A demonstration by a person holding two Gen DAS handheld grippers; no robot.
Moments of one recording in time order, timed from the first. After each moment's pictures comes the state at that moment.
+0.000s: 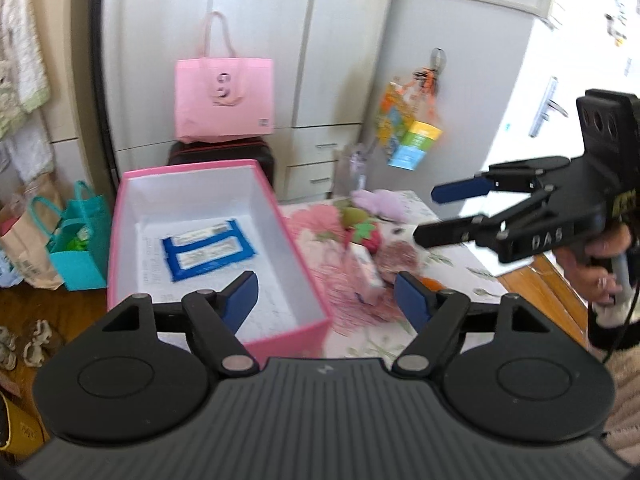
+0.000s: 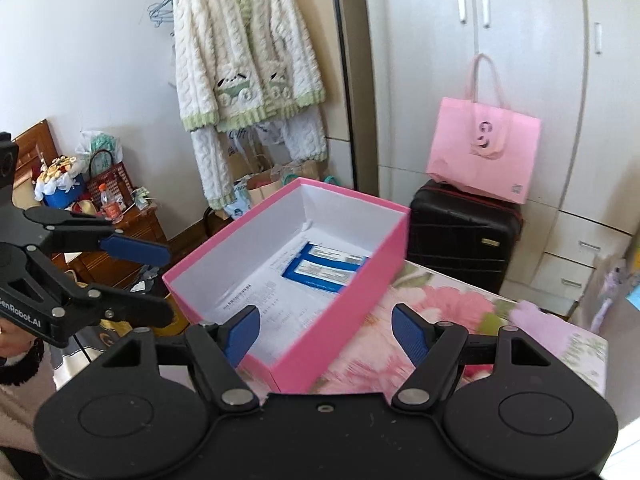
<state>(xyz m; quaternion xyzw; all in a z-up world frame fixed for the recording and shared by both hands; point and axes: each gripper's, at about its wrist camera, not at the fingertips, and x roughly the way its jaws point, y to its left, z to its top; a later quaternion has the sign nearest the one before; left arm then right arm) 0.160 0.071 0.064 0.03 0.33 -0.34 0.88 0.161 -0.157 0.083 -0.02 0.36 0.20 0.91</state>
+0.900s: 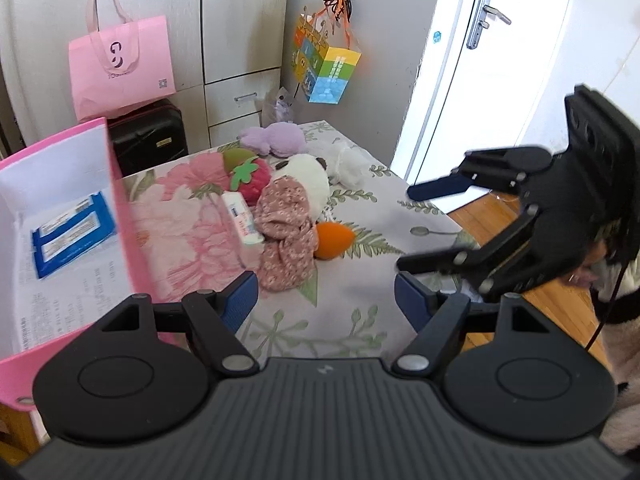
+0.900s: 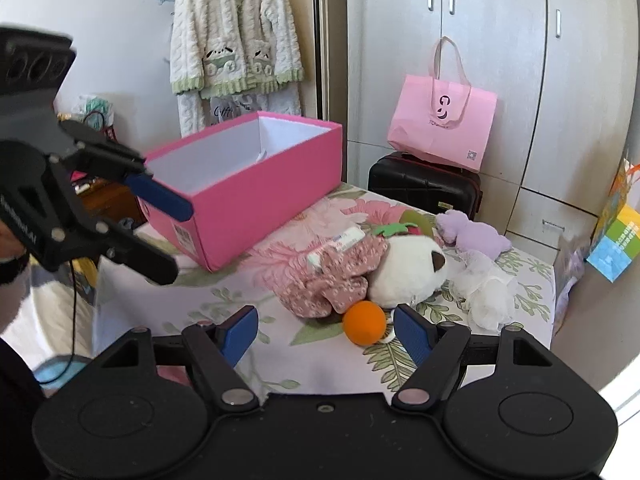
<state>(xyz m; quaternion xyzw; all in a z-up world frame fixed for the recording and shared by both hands) 0.135 -0.066 -0.013 0.10 0.36 -0.41 0.83 0.074 -0.263 -0.017 -0.07 0.34 0.19 0.92</state>
